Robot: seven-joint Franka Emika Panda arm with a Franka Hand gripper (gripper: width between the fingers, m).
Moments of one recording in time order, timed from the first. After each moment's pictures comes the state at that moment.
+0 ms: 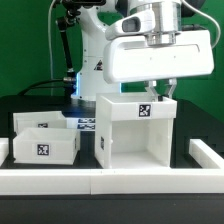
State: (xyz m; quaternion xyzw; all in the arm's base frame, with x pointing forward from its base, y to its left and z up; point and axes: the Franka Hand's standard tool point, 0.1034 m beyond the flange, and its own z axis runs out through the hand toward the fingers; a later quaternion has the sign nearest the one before) arm 0.540 0.071 0.102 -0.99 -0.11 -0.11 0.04
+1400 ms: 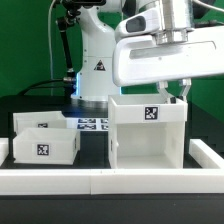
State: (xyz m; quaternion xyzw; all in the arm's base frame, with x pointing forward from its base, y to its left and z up) arm 0.576 0.088 0.107 -0.99 0.02 -0.13 0.07
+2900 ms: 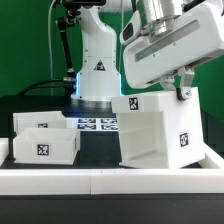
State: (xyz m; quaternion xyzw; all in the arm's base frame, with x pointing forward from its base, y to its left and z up) arm 0.606 0.083 0.122 -0.84 0.49 -0.15 0.17
